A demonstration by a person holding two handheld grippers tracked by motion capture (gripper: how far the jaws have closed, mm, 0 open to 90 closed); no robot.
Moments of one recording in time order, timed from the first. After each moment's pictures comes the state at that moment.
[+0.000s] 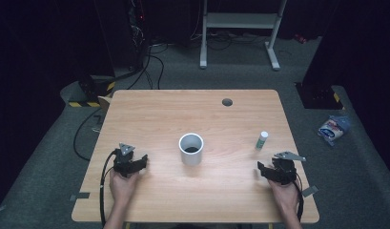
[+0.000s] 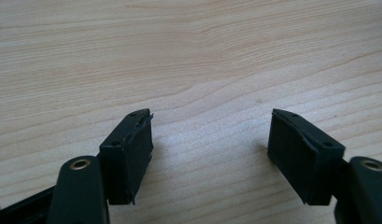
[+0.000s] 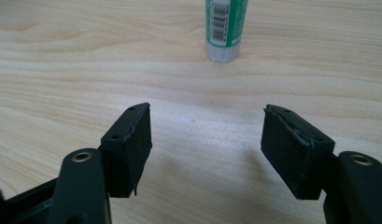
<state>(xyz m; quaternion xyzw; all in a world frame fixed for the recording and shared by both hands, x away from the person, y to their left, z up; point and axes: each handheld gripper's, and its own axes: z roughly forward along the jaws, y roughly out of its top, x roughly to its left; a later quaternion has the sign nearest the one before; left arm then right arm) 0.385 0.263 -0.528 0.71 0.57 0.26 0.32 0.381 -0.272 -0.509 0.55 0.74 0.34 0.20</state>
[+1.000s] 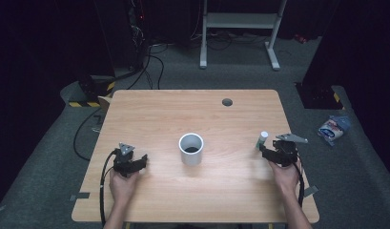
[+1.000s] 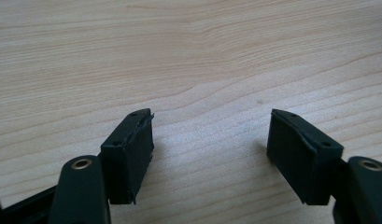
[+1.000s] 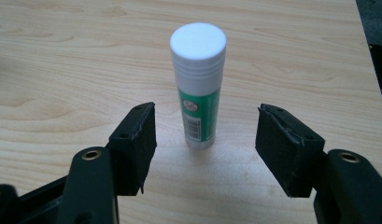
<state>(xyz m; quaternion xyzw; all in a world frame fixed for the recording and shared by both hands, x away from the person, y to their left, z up) 0.385 0.264 -0.528 0.71 0.57 0.26 0.32 0.422 -0.270 -0.473 0.54 0.72 0.36 0.23</state>
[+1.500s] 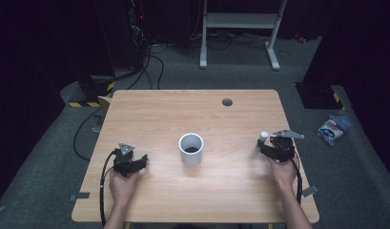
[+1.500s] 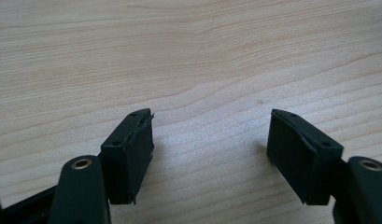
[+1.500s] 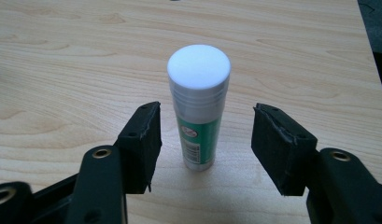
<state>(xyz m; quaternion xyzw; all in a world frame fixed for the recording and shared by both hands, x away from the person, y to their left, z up) 0.385 0.263 -0.528 0.71 0.57 0.26 0.32 0.437 -0.266 -0.476 0.53 0.73 0.36 0.24</state>
